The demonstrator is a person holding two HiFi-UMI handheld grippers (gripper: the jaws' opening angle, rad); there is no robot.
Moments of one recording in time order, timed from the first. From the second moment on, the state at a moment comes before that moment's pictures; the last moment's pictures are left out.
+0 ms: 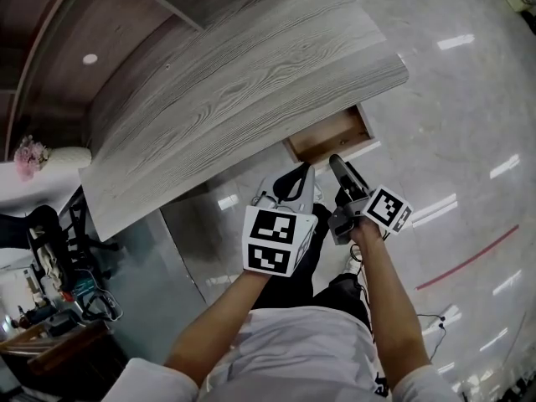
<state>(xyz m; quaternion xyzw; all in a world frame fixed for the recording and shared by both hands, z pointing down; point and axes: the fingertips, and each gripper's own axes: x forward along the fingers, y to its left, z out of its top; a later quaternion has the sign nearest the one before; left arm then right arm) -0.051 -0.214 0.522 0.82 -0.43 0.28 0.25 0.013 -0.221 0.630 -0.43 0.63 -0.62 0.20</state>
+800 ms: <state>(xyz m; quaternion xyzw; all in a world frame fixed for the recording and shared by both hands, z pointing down) -0.050 -0.213 0.517 0.82 -0.43 0.27 0.24 0.017 -0.230 0.623 -0.44 0.57 -0.65 0.25</state>
